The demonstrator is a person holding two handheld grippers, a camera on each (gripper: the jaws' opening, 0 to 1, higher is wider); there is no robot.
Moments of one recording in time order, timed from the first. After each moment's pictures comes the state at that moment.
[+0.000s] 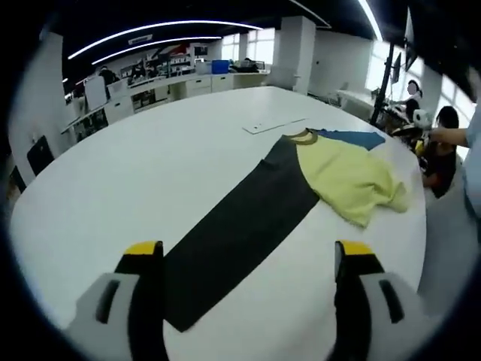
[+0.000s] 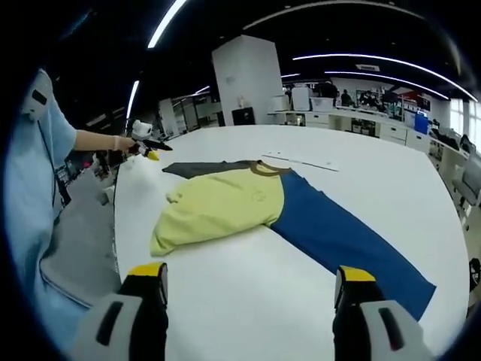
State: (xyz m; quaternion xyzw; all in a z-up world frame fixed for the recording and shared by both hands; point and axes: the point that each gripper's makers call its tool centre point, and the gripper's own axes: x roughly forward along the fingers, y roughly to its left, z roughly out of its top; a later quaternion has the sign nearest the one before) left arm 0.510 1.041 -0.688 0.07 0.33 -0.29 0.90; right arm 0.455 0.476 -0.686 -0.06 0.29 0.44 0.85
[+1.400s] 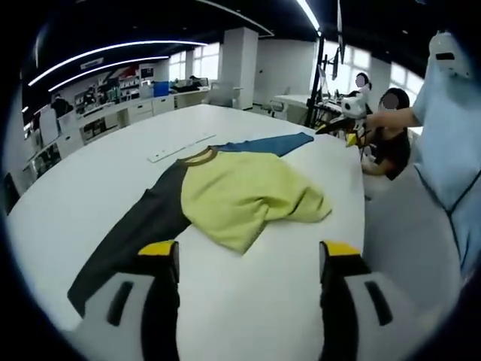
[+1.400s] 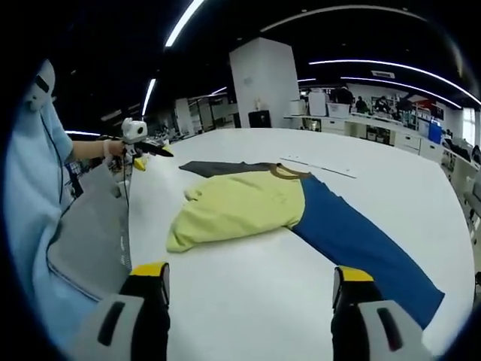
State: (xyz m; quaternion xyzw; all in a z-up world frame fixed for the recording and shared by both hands) left arm 0.399 0.879 -0.655 0.09 0.27 -0.42 0.86; right arm 0.432 0.493 -0.682 -0.07 0.27 0.48 0.83
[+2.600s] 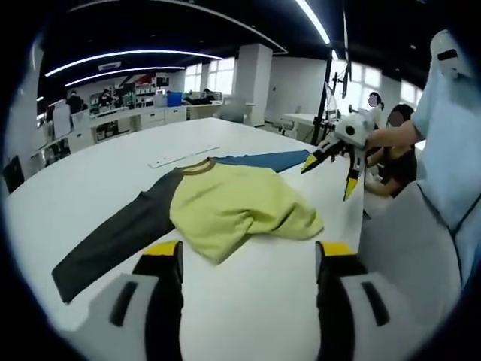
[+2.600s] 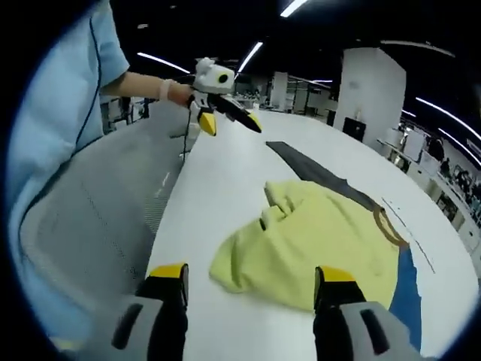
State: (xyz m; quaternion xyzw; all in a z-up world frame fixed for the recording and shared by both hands) left arm 0.384 0.856 -0.655 0.04 0.24 -0.38 0.89; right arm 0.385 0.644 -0.708 -0.26 0.19 0.66 0.67
